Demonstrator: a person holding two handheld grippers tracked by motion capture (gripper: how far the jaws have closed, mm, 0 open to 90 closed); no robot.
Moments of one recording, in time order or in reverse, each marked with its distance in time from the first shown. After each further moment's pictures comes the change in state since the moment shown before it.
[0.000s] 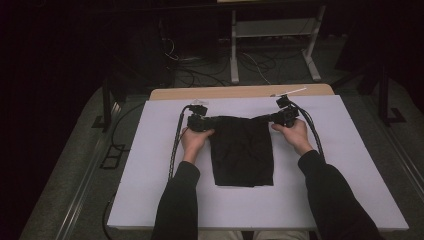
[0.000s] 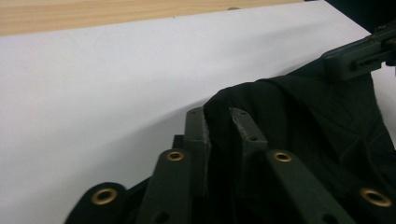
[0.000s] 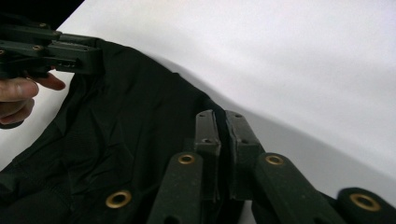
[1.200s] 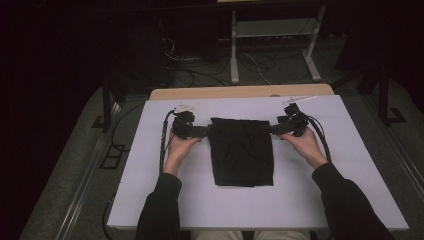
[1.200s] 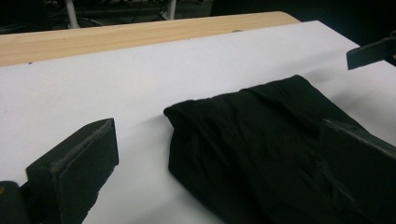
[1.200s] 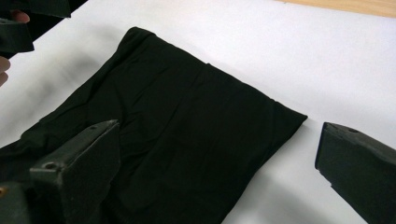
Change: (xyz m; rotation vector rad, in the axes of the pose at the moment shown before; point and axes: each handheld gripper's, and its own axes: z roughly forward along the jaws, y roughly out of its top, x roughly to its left) left arm -0.004 -0.015 -0.063 -0.092 0.053 0.042; right arm 0.028 -0.028 -0.037 -0.061 -0.066 -0.092
